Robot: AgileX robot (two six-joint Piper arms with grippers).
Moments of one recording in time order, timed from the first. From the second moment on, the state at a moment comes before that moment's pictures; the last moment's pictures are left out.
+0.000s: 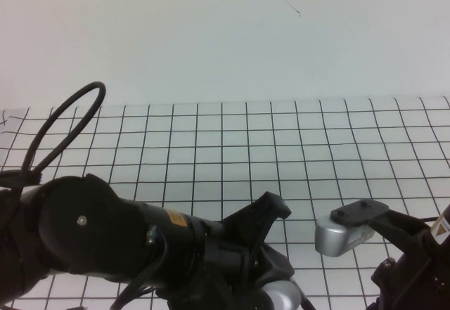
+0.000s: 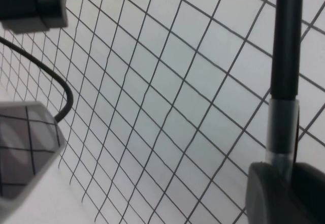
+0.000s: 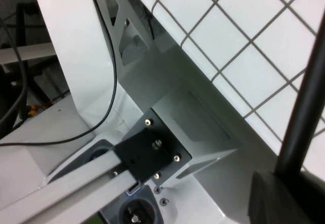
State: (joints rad) right arm 0.64 1.37 -0.98 0.61 1.21 -0.30; left arm -0.85 1.30 -0.87 -0.81 0.51 2.45
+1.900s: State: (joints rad) right arm 0.64 1.71 -1.05 0.02 0.60 0.35; left arm -0.54 1.22 -0.87 -0.58 0.32 0.68
